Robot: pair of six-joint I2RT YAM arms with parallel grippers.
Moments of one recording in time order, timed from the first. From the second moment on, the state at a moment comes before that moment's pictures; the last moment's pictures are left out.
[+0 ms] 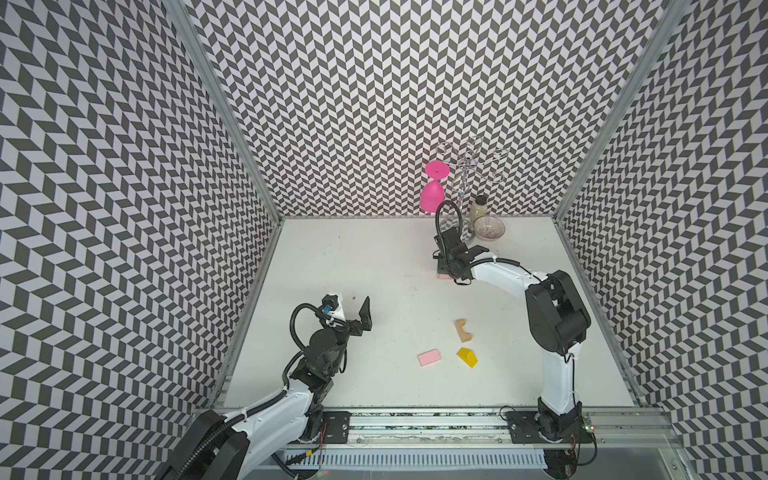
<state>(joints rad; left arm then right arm) -0.52 0.90 0.04 0.82 -0.34 -0.18 0.53 2.01 1.51 -0.49 0.36 0.55</state>
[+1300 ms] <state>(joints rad) -0.52 0.91 0.04 0.82 -0.33 -0.18 0.53 2.01 1.52 -0.49 0.33 0.56</state>
